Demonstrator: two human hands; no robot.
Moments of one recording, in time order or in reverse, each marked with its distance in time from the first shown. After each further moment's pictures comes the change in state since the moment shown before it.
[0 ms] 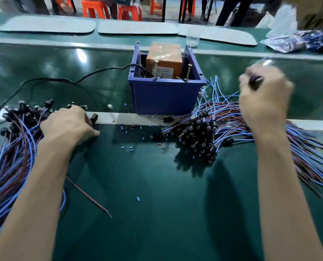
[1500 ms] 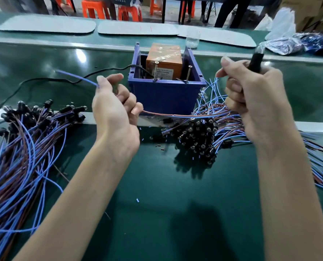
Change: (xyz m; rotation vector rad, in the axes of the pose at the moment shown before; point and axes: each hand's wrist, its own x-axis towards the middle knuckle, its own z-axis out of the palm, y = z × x) left_hand -0.073 0.088 -0.021 -2.168 -0.137 0.034; right_hand -0.021 -0.055 -0.012 1.006 -0.339 0.314
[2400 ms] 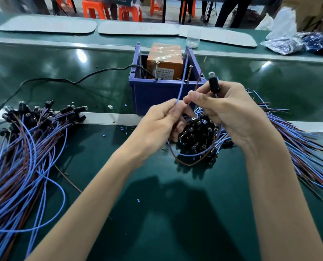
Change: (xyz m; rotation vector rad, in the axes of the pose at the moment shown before) left_hand -0.010 -0.033 -0.007 0.873 -0.687 0.026; right_hand 0.000 0.021 0.010 -0.129 -0.282 0.131
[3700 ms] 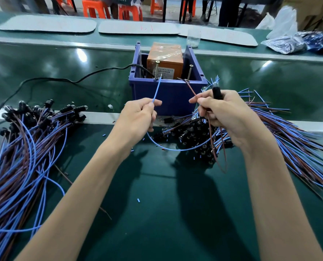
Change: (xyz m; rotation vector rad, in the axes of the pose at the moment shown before) left_hand 0.018 -0.024 -0.031 0.146 0.314 -0.193; right_hand 0.014 0.017 -0.004 -0.219 0.111 0.169
